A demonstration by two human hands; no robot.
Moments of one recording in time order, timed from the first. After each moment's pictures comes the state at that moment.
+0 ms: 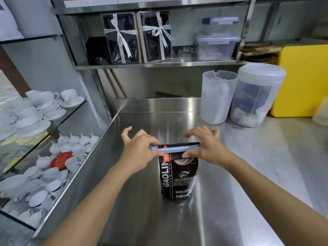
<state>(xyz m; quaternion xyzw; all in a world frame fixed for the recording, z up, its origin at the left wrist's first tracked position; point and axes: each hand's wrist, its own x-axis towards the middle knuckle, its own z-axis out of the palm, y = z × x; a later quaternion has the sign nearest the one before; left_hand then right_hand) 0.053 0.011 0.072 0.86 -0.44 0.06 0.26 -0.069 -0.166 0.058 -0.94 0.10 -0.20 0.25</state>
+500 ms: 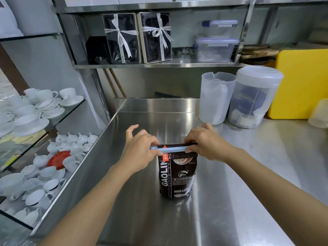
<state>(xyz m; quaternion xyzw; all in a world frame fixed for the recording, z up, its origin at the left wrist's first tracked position) 0.048 0.012 0.075 0.85 -0.47 0.08 0.23 -0.064 -0.169 0.077 -0.99 0.04 -0.13 0.07</state>
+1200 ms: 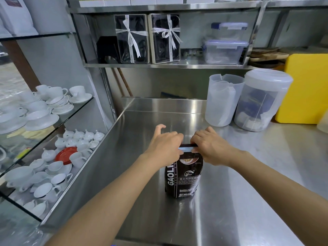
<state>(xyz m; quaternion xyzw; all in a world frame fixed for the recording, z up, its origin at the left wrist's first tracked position) 0.029 -0.020 0.080 0.83 -0.54 0.08 0.09 -0.064 -0.160 0.071 -0.99 -0.01 -0.11 -0.06</state>
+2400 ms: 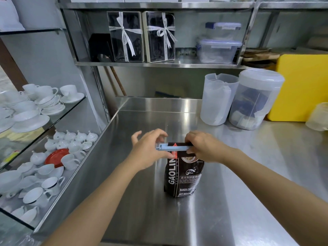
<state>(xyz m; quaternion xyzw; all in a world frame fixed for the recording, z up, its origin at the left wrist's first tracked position) 0.058 0.018 0.064 0.82 -0.46 -0.03 0.33 -0.051 -0.139 0.082 -0.99 0.07 -0.04 0.07</state>
